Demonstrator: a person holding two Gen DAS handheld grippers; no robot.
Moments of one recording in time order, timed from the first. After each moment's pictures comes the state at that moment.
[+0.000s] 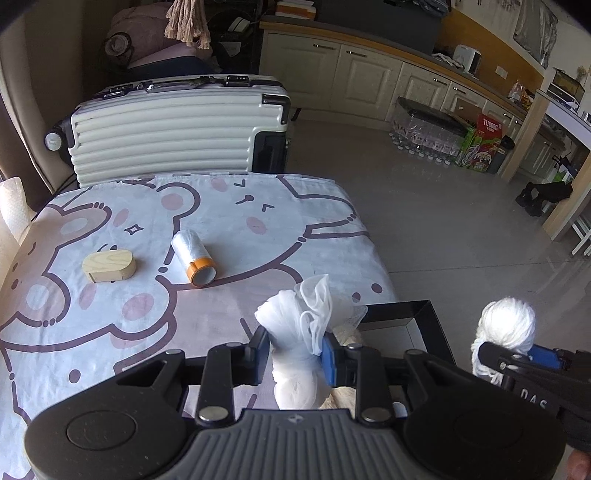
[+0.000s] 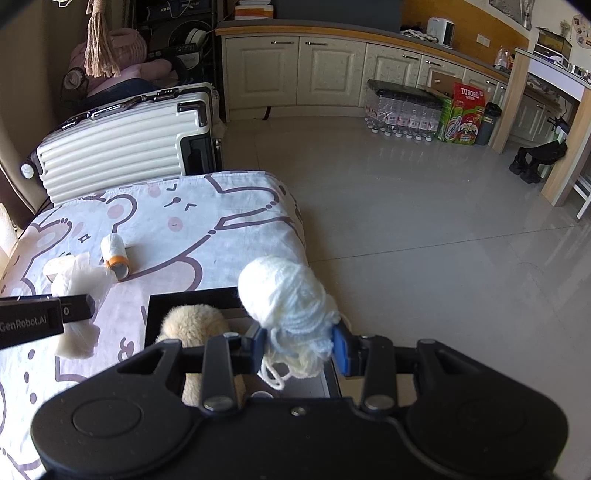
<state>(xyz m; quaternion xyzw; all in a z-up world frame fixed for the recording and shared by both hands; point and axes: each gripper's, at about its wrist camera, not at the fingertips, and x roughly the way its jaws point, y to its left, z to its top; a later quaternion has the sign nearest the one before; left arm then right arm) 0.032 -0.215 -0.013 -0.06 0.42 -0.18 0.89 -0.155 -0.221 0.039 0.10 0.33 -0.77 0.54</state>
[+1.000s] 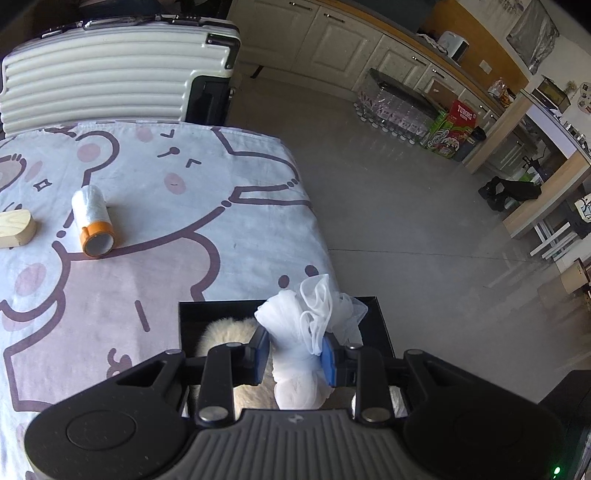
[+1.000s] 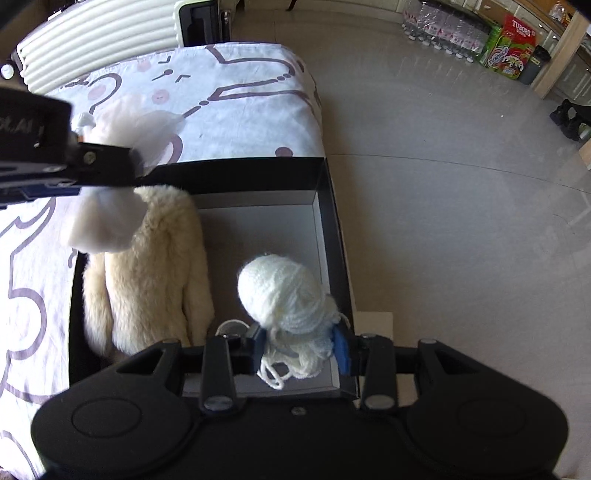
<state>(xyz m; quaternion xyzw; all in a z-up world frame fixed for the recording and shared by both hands) 0.080 -0.282 -0.057 -0.13 0.47 -0.25 0.84 -0.203 -0.278 -0.034 0.21 0.46 -0.72 0.48</state>
